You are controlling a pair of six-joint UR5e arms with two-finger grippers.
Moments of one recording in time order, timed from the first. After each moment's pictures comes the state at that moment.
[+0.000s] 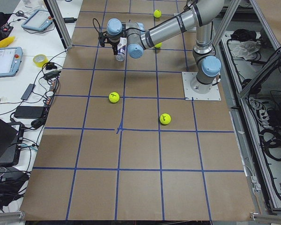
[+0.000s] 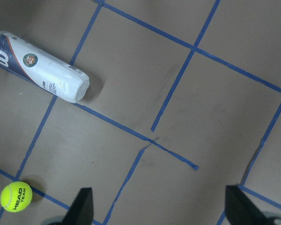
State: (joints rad) left arm -1.46 -1.92 -1.75 -0.96 0.99 -0.11; right arm 1.49 -1.44 1.33 -1.54 -1.45 -0.50
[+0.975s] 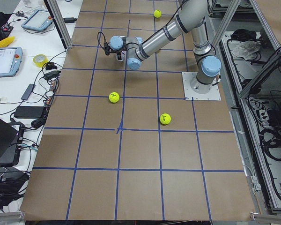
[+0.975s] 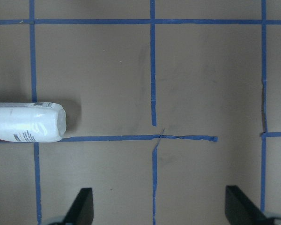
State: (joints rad) left arm -1.52 -2.05 -1.84 -0.80 0.87 -0.12; right arm 1.64 -1.45 1.49 -1.72 -1.61 0.07
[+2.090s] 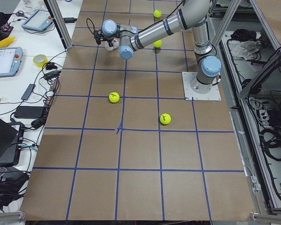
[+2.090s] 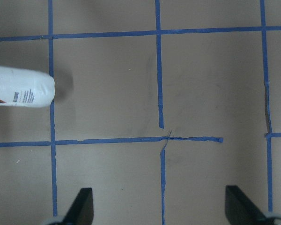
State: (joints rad) left arm -1.53 -2.02 -1.59 -0.84 0.92 -0.46; right arm 1.61 -1.52 1.50 -1.72 -1.57 0.07
